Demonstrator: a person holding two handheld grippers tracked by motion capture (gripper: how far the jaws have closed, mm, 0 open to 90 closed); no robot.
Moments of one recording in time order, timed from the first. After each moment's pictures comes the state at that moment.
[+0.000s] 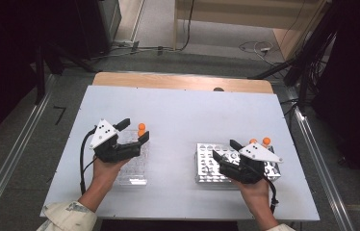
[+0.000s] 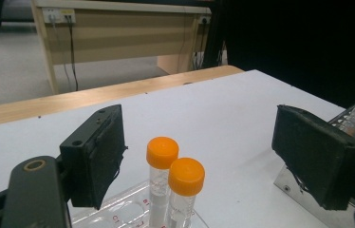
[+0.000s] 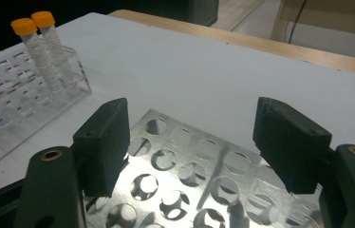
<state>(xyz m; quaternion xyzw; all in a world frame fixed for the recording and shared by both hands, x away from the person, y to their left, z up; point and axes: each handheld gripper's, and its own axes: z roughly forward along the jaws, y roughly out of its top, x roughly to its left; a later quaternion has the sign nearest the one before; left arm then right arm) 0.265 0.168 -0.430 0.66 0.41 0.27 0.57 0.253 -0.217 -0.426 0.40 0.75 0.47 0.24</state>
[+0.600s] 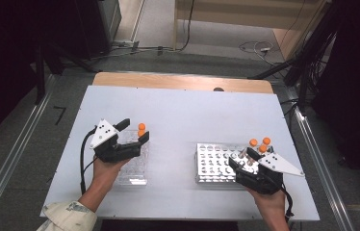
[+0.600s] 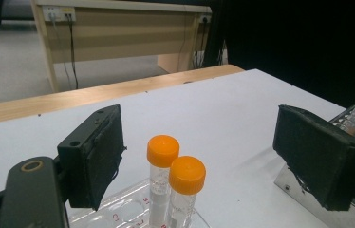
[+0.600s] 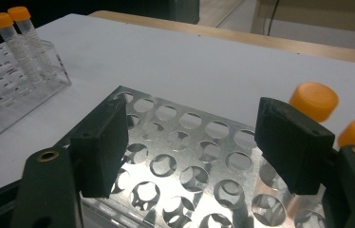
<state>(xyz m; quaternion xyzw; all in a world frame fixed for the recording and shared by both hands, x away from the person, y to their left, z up) 0.265 0.169 -0.430 0.66 0.41 0.26 0.57 0.231 -0.256 -0.431 0.42 0.73 0.47 0.25</state>
